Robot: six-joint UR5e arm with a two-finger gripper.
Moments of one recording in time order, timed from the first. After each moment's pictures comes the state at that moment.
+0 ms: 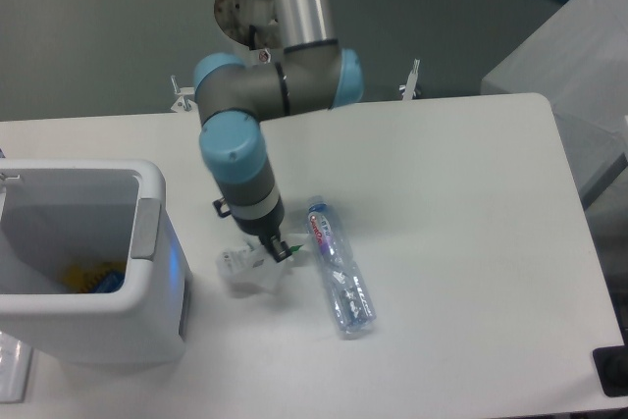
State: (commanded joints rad) arm 2.28 -1.85 -1.84 -0.86 1.61 1.20
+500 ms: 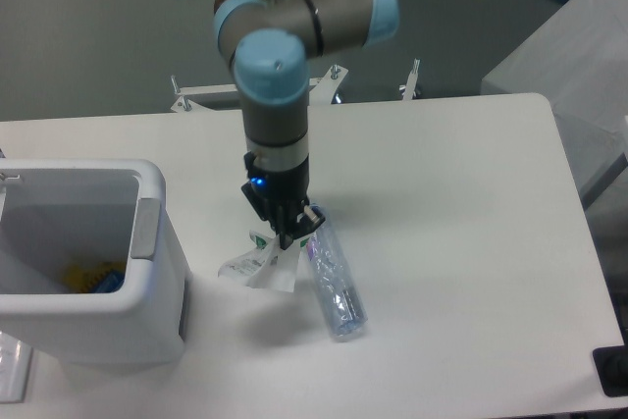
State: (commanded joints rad) arm 2.38 -1.75 -1.65 -0.86 1.34 0.60
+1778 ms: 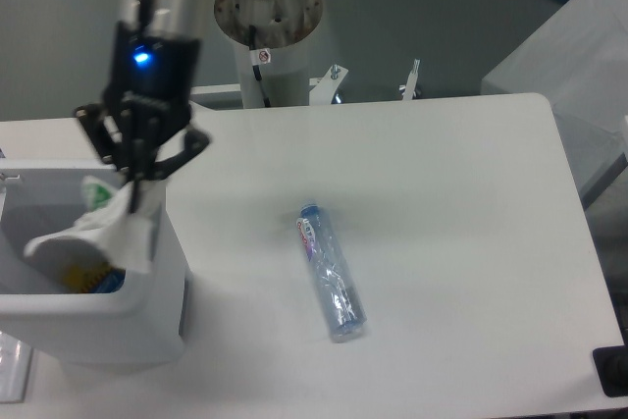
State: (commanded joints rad) arm 2.10 -1.72 -1.53 -0.85 1.19 0.27
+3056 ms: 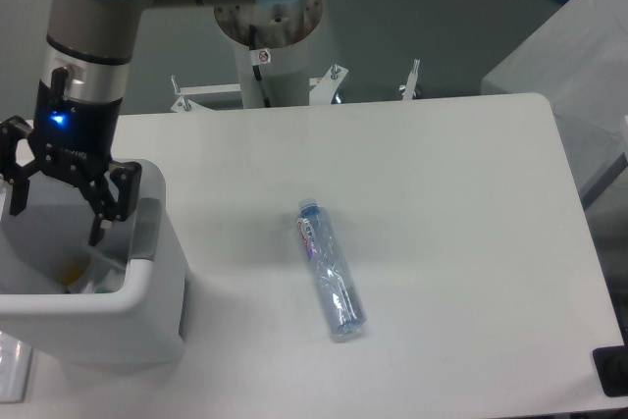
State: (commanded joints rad) arm 2.20 -1.71 -1.55 -0.85 1.20 0.19
